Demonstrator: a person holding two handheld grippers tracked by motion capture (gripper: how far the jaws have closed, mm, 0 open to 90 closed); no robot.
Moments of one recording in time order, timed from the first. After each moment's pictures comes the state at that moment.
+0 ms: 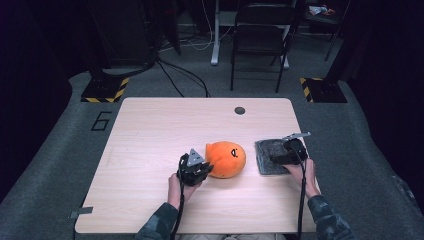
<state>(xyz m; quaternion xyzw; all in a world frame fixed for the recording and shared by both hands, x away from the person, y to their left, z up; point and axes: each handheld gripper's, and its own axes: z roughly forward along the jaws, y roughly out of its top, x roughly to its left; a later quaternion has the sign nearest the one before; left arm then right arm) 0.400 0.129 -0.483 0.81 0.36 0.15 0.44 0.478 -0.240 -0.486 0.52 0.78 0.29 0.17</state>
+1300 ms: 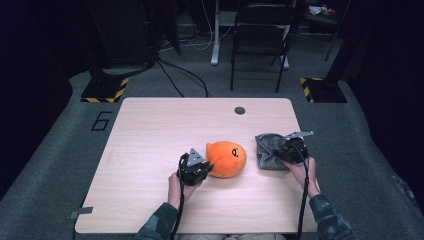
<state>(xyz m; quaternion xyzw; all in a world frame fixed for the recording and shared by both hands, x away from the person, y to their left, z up) 0.400 0.128 -0.482 0.81 0.36 0.16 0.44 0.474 -0.242 -0.473 0.50 0.78 0.33 0.17</state>
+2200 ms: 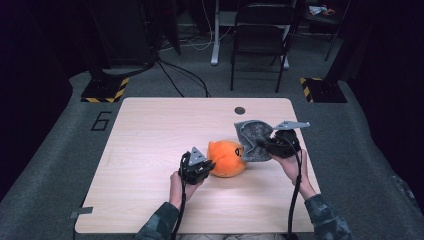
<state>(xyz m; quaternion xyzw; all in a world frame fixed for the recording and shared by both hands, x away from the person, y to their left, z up) 0.402 0.123 -0.477 0.80 0.35 0.17 0.45 0.444 -0.184 -0.395 0.42 0.79 0.43 0.16</state>
